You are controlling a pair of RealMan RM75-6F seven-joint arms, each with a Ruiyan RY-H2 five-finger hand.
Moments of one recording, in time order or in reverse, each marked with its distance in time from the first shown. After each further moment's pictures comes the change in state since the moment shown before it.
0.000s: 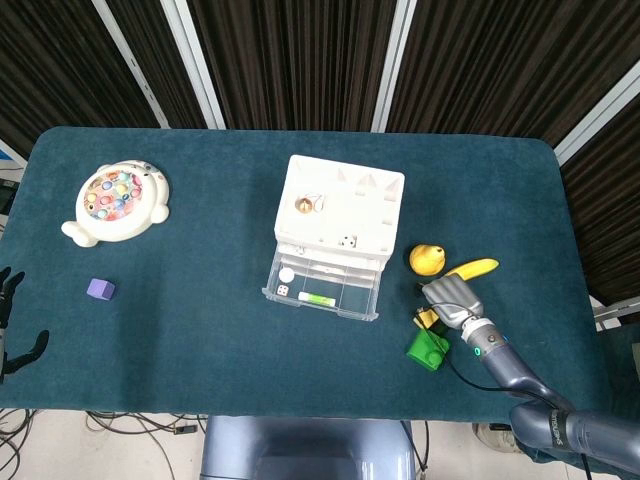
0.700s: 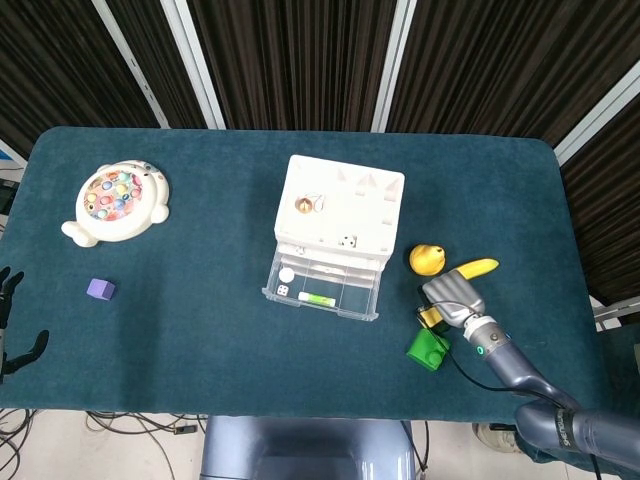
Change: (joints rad) left arm 0.002 0.001 0.000 -0.001 0.003 0.004 -0.003; right arm 0.014 0.027 -0.008 -0.019 -0.028 0.007 0.011
